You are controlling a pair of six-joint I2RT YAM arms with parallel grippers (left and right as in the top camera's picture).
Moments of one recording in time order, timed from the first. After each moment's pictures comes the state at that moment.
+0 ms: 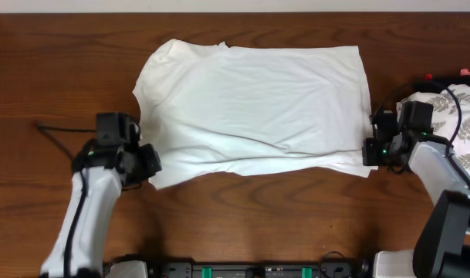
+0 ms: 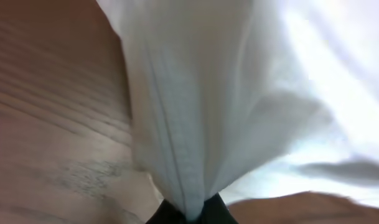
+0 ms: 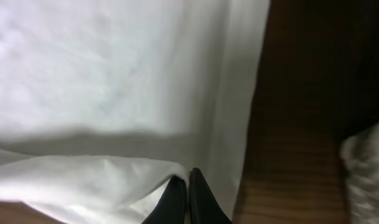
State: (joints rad) left arm 0.11 1.26 0.78 -0.77 0.16 -0.31; right arm -0.24 1.57 0.82 -0.52 -0.18 -0.23
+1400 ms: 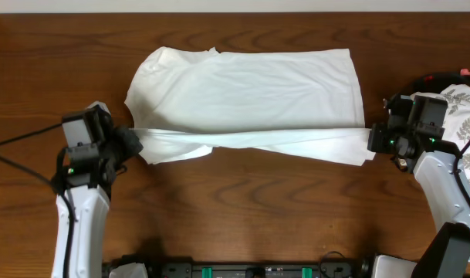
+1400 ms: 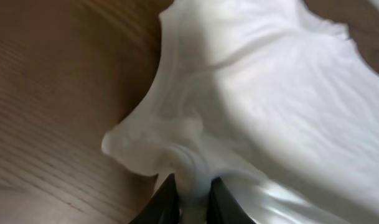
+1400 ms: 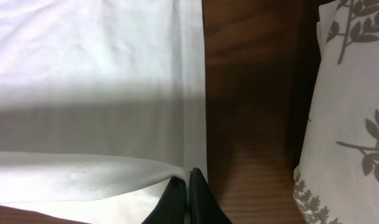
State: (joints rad) left arm 0.21 1.17 0.78 -0.53 0.18 -0.40; right arm -0.24 1.45 0.82 -0.42 -0.20 -0.07
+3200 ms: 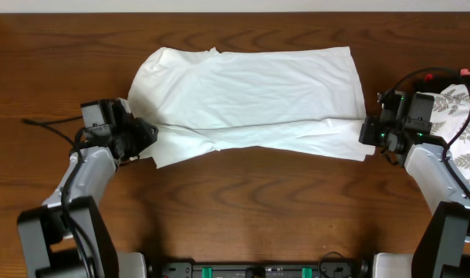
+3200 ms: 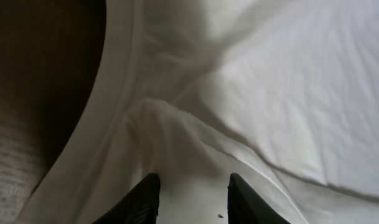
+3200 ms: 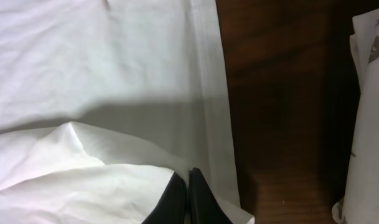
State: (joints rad) left arm 0.21 1.58 0.78 -0.26 0.39 -0.41; right arm -0.18 1.54 0.82 -0.29 -0.19 0.04
